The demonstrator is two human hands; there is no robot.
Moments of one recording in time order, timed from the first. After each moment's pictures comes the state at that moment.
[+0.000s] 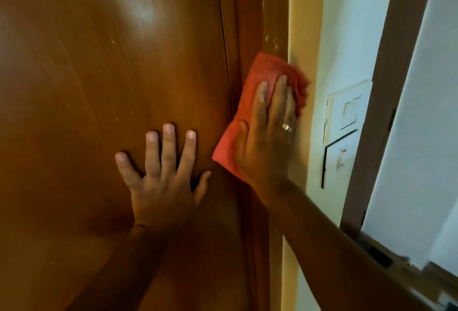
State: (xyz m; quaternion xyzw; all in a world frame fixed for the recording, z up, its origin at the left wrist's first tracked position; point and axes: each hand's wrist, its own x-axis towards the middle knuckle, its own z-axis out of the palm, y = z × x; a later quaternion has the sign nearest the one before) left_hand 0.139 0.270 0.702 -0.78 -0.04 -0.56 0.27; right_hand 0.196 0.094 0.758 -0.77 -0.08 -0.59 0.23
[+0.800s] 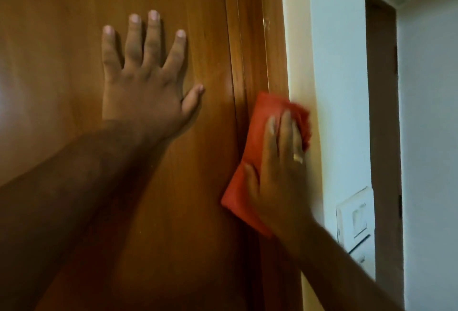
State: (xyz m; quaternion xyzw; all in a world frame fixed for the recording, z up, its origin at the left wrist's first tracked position) left_hand 0.141 0.268 1.013 -0.75 -0.02 -0.62 0.23; right_hand 0.198 0.082 0.871 -0.77 -0.14 -0.59 0.19
